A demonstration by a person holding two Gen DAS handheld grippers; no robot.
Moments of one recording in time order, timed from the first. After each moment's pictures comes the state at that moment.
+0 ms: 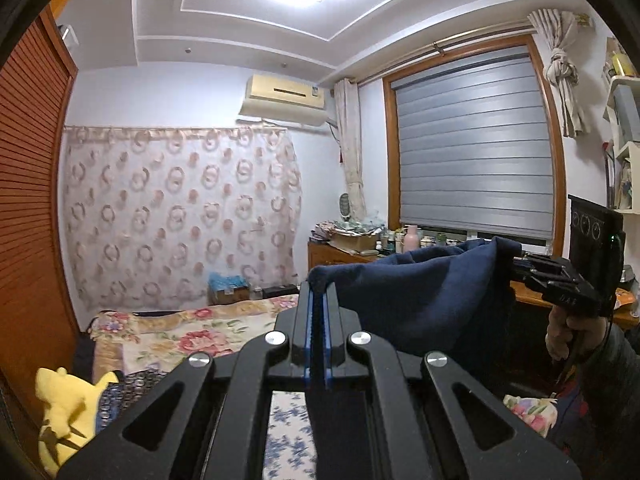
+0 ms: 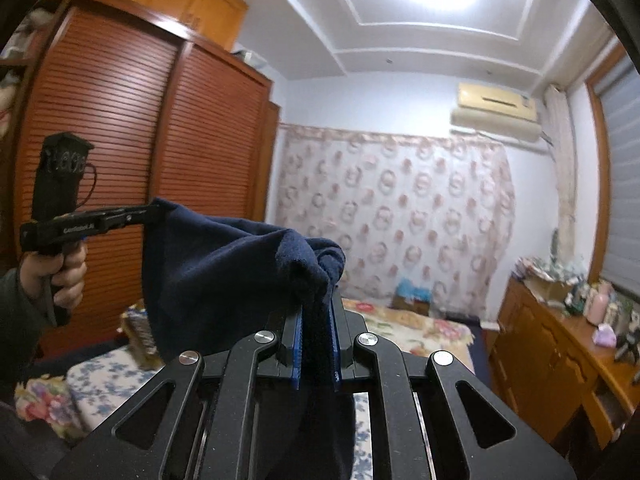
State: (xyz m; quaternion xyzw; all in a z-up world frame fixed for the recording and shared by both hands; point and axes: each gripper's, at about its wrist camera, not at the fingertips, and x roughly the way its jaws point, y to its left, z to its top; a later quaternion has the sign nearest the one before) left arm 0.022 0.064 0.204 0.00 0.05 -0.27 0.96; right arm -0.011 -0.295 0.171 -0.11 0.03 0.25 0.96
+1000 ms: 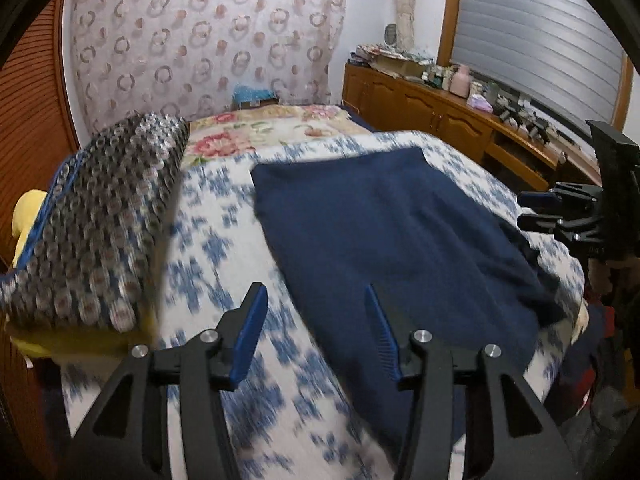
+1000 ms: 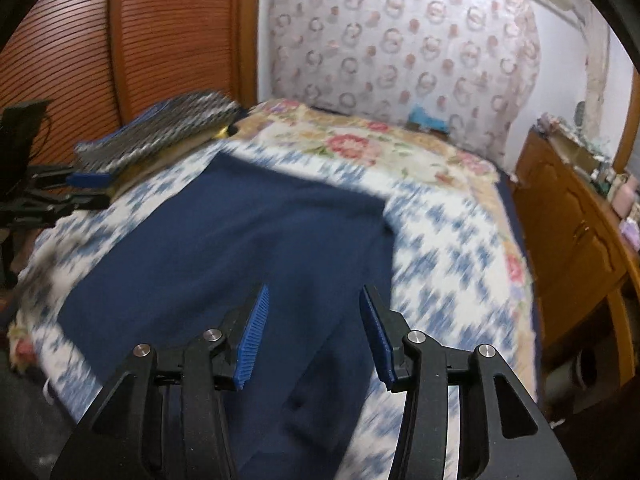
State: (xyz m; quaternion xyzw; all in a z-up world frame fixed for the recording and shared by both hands) left arm 0.091 0.047 -0.053 0.03 0.36 -0.21 0.91; right arm 0.108 -0.250 -0.058 -0.13 0.35 0.21 0.90
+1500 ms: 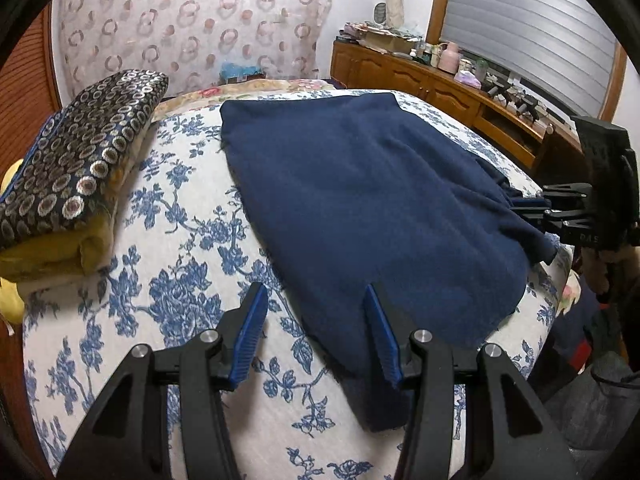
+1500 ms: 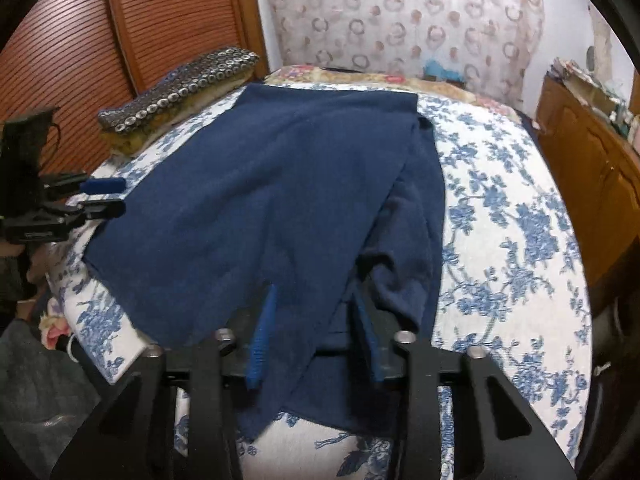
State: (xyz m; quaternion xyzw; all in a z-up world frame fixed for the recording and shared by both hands) left arm 0.054 0.034 -0.087 0.03 0.40 -0.22 0.89; right arm 0.073 -0.258 -0.106 -0.07 0.41 0.24 0.88
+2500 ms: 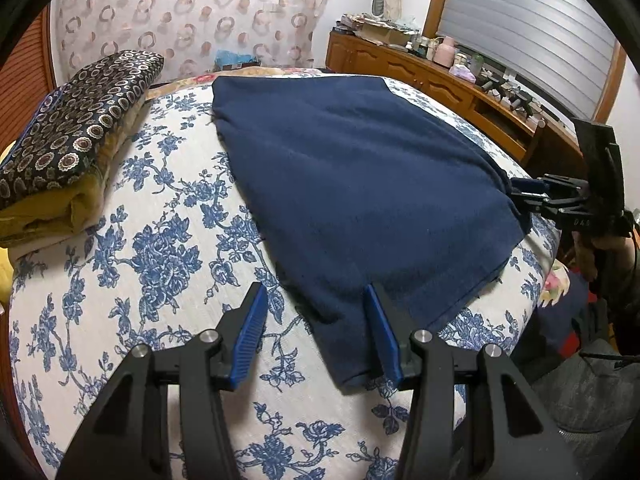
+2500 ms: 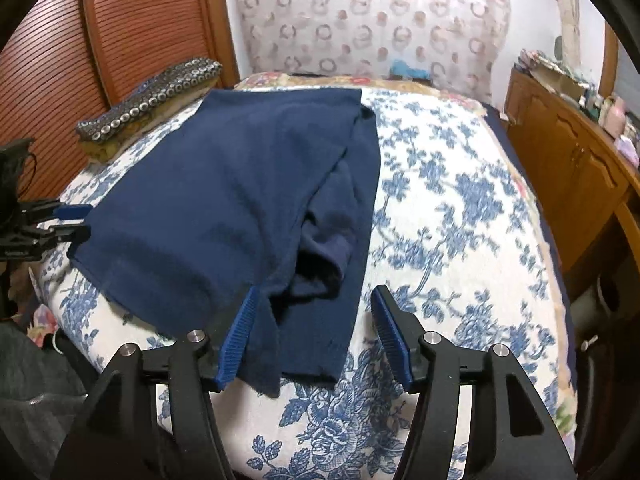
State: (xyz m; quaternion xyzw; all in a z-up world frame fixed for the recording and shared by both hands) left arm 0.028 0.030 -0.095 0.02 0.42 -0.23 0.88; right arm 0.054 -0.299 -0.110 -0.06 0.41 0.17 0.90
